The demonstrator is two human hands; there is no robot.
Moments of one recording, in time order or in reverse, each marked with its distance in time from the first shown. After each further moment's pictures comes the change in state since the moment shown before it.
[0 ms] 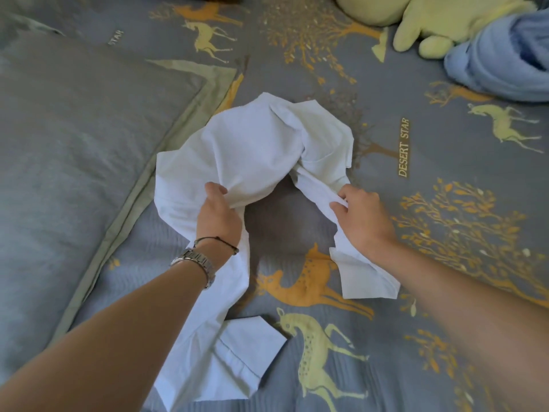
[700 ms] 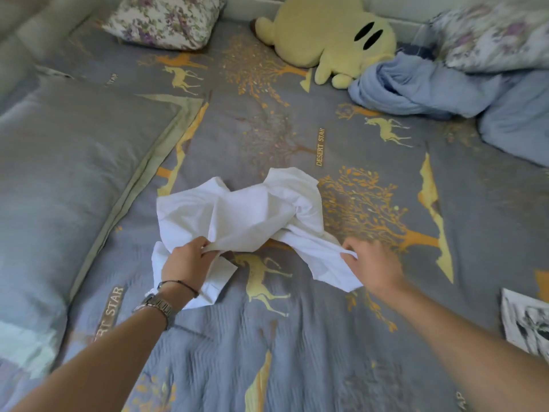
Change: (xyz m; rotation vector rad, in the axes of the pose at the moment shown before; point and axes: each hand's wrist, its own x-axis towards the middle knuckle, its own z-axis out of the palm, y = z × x) left_hand -0.202 0.002 -0.066 0.228 -0.188 0.154; right_hand -0.220 0.120 -0.109 -0.281 -0.026 -0.011
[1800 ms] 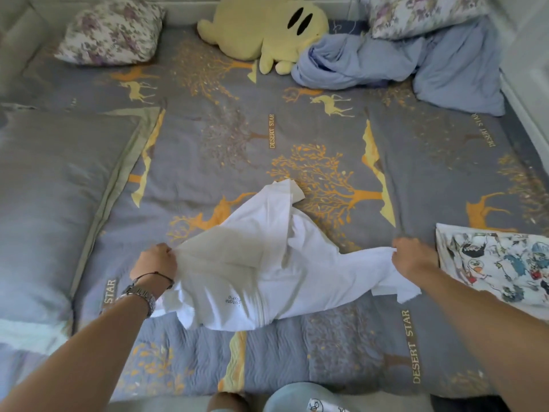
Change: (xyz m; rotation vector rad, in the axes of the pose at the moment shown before) left_hand -0.061 0.039 -0.022 0.336 -0.100 -0.218; right_hand -0.120 0.158 -0.029 -0.164 -0.230 0.471
